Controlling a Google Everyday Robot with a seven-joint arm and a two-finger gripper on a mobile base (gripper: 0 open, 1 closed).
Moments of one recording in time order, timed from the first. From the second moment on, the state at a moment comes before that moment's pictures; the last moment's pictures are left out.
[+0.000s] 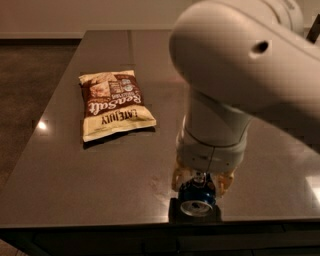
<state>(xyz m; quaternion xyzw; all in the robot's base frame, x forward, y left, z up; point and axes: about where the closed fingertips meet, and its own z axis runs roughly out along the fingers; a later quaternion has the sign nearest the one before) 0.342 -0.077 0.870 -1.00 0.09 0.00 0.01</state>
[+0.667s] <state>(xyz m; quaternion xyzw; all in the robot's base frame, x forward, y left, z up) 0.384 -0.054 0.932 -0.99 0.15 0.01 0.05</state>
